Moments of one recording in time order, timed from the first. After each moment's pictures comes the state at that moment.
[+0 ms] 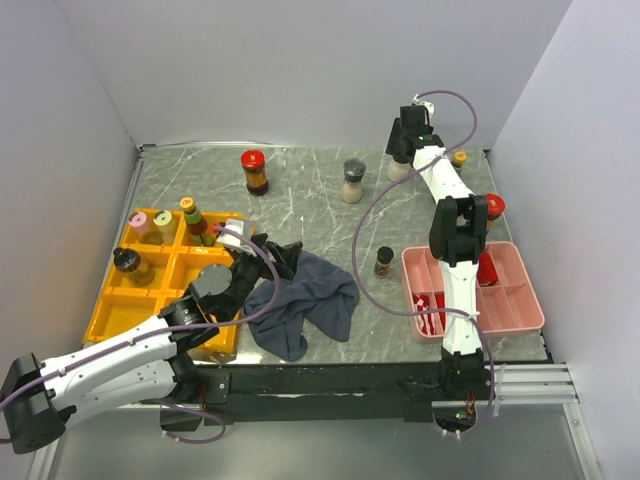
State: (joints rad) left arm -0.96 0.82 0.52 0.33 -0.50 -0.36; right arm 0.13 2.43 2.25 -0.48 0.27 0.30
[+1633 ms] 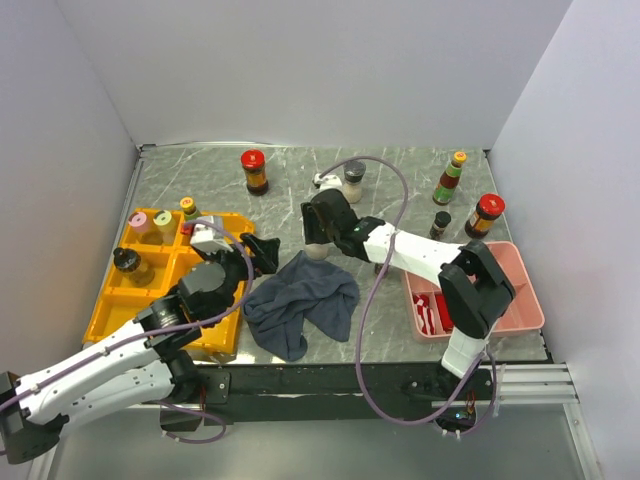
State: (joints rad) left arm -0.96 0.69 0.64 -0.07 -0.69 -0.63; right arm 0.75 1.74 1.22 -0.15 0.28 0.38
